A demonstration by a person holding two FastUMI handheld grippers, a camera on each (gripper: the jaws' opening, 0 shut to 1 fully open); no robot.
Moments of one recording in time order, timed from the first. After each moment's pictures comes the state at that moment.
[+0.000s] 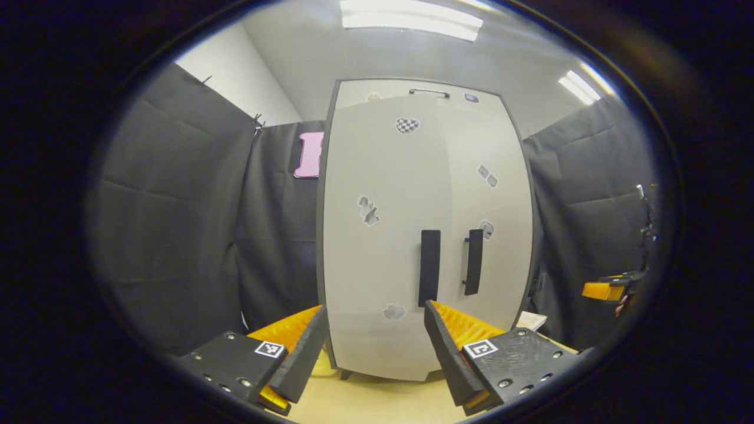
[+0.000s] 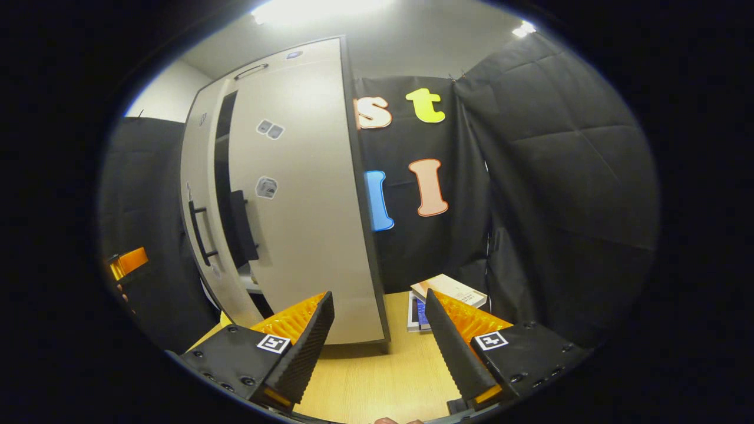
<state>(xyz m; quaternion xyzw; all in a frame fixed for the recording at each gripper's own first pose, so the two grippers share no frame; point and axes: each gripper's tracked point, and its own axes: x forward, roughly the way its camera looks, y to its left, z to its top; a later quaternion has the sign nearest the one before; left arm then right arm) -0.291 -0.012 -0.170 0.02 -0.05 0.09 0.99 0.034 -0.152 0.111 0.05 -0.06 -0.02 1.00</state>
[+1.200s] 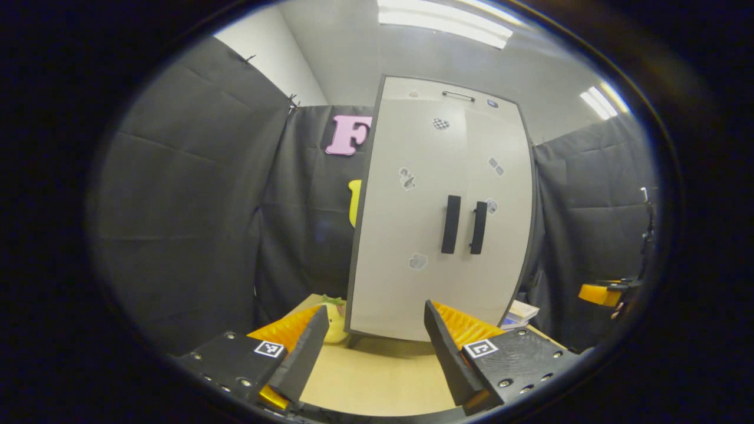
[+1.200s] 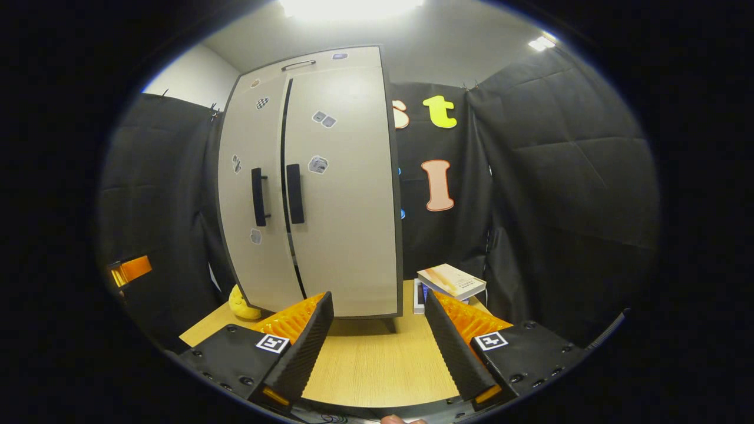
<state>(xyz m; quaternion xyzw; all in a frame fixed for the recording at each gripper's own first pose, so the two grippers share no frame) -0.402 0.025 -0.249 -0.05 -0.02 0.11 0.99 -0.036 -0.096 0.055 0.01 -0.06 -0.02 1.00</state>
